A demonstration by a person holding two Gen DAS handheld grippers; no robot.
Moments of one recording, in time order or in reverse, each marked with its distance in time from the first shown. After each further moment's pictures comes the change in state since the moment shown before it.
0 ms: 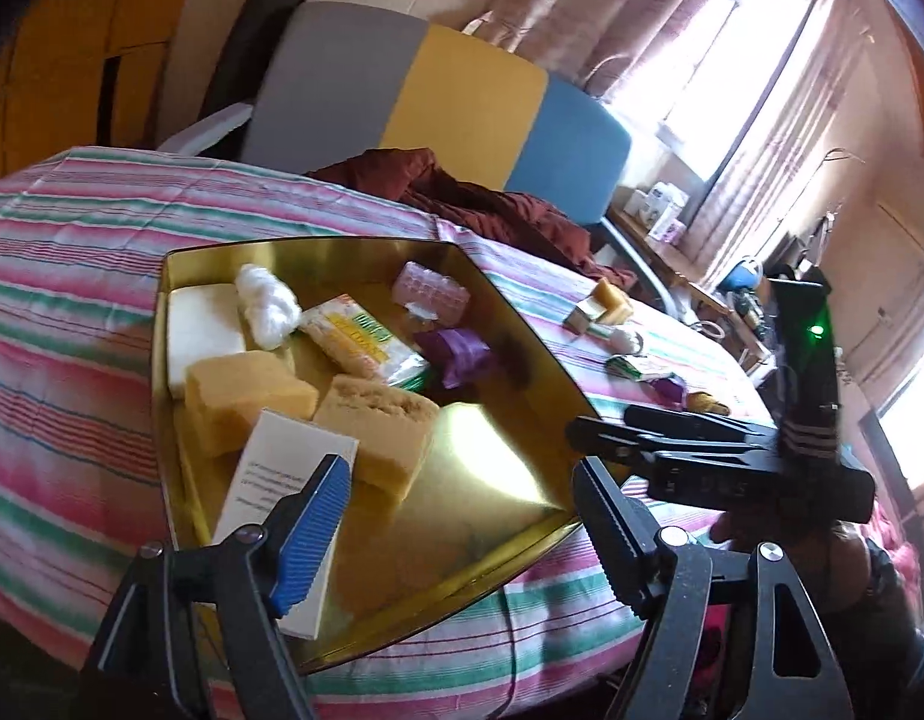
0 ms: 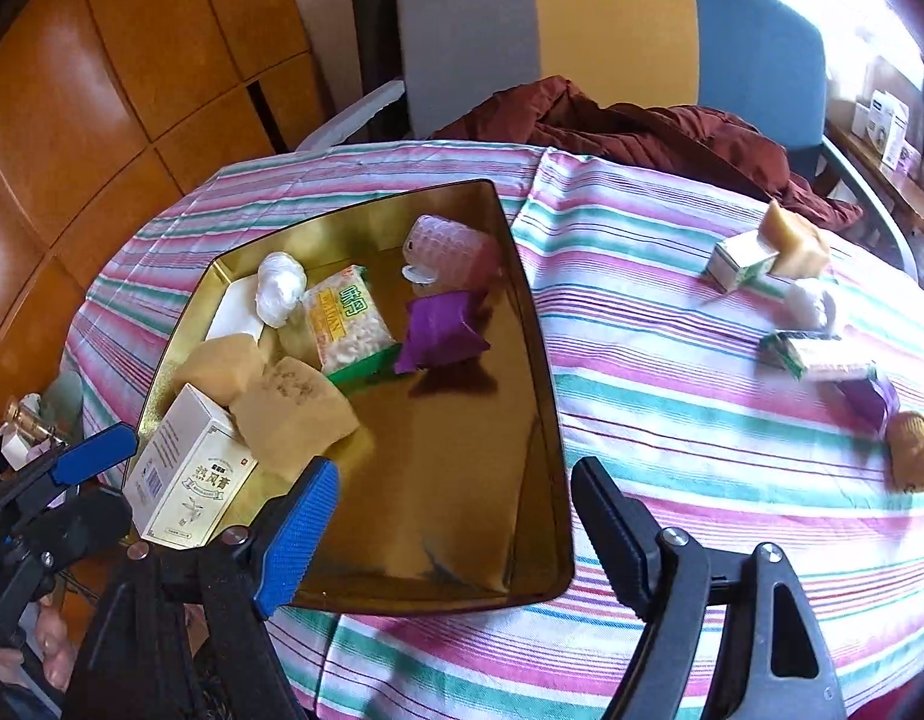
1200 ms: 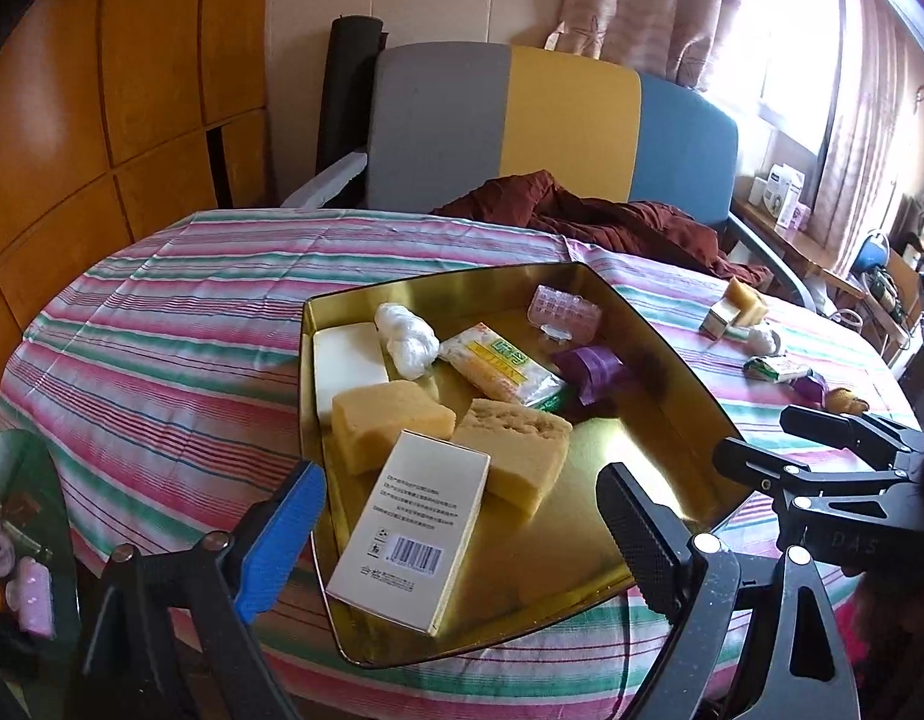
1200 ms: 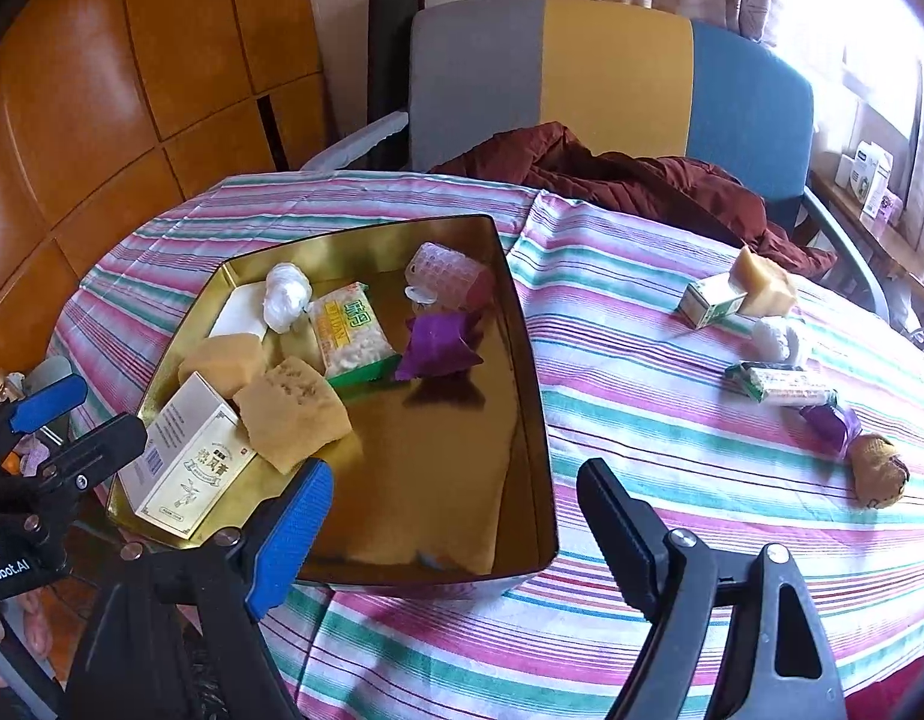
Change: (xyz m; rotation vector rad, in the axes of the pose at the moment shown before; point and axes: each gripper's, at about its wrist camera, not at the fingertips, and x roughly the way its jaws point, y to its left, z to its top) left arm -0.009 -0.014 -0.005 0.080 -0.067 0.391; right arm -0.018 0.013 -0.014 -0.085 -0.080 -0.063
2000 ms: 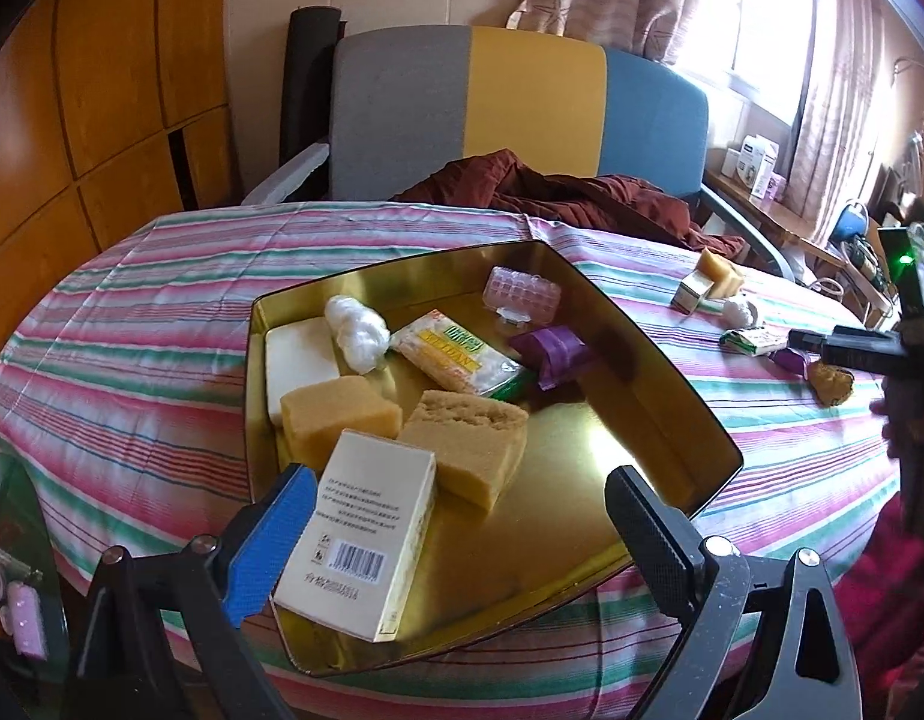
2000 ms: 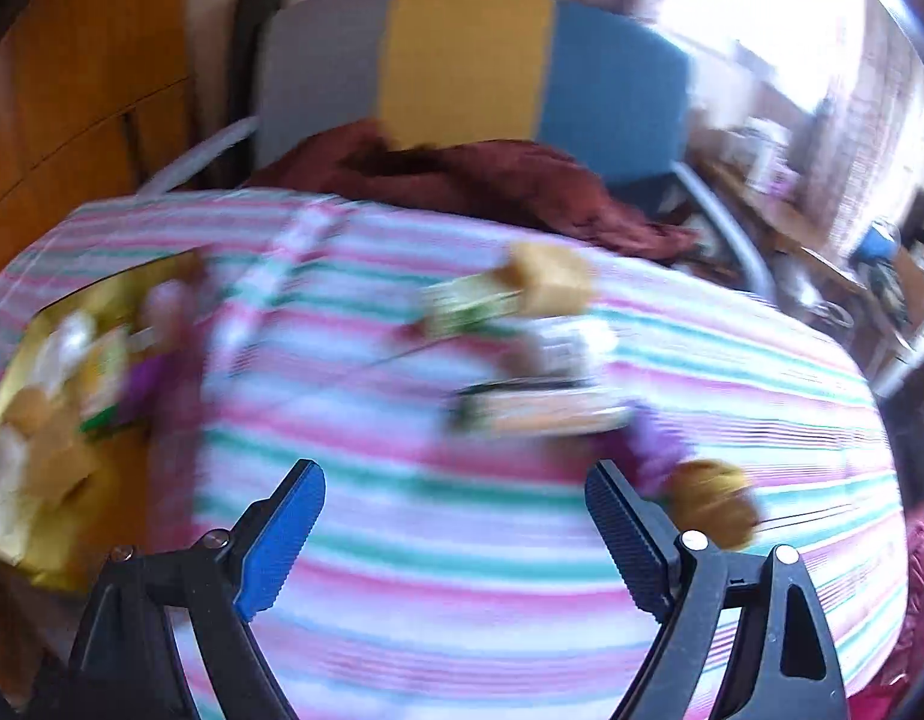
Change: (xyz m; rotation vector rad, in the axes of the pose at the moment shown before) left arm 0.012 -0.024 0.006 0.064 0.042 -0.053; right arm -0.003 -0.188 0.019 0.148 -0.003 -0.333
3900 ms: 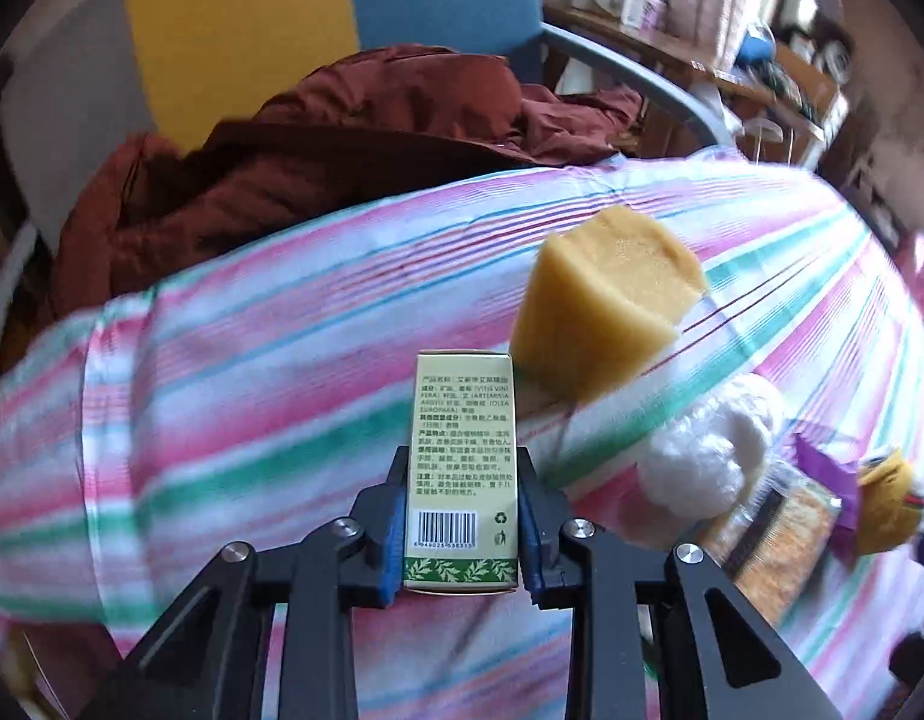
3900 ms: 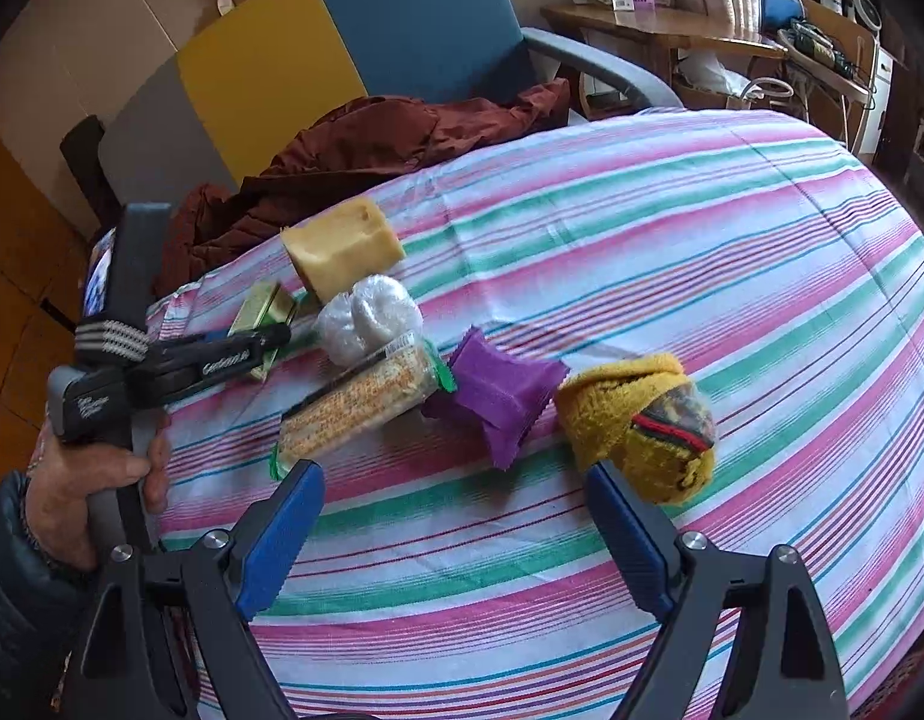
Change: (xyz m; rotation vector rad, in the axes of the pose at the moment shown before) left arm 0.297 -0.269 0.168 0.334 0.300 -0.221; right arm 0.038 -0.105 -0.012 0.462 0.125 0.169
